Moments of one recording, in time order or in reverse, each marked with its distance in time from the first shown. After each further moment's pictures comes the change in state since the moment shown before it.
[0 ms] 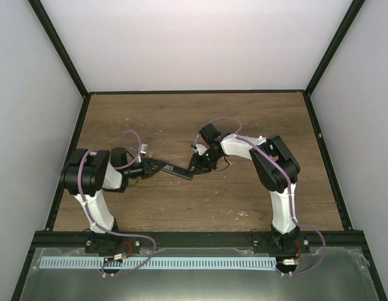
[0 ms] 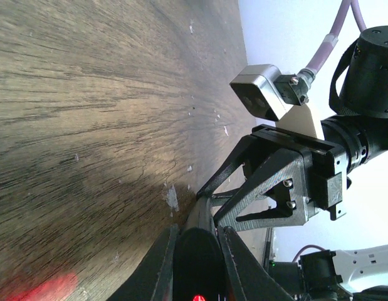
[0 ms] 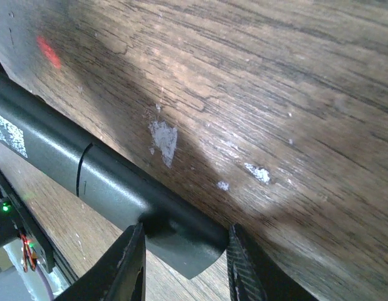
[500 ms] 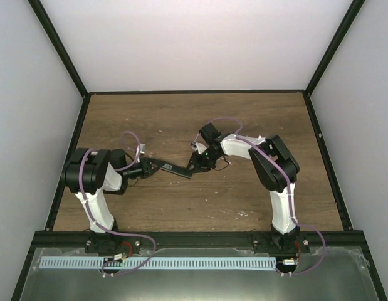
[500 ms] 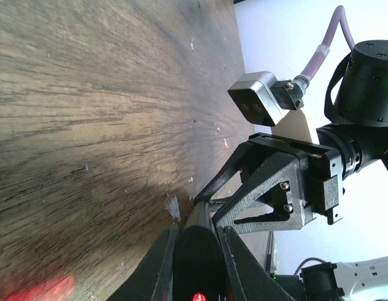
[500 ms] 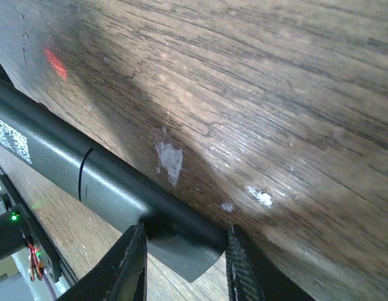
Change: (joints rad) left arm 0.006 0.030 -0.032 0.142 -0.026 -0.076; right arm 0.001 0.010 0.000 0.054 -0.013 0.042
